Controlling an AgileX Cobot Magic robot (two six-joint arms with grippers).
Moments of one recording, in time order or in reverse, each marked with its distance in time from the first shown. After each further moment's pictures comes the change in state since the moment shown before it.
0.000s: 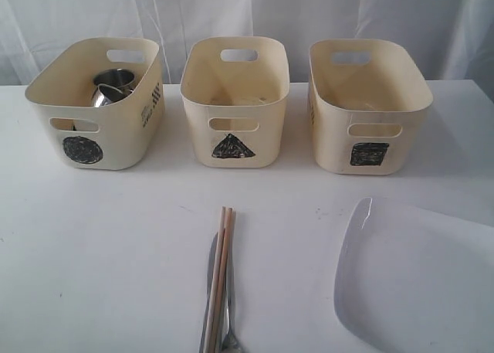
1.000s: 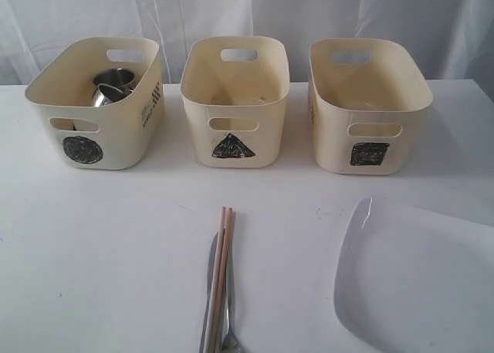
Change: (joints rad) left arm 0.107 -0.667 -0.004 0.072 0.546 0.413; right arm 0.000 -0.002 0.000 0.000 0.004 0.000
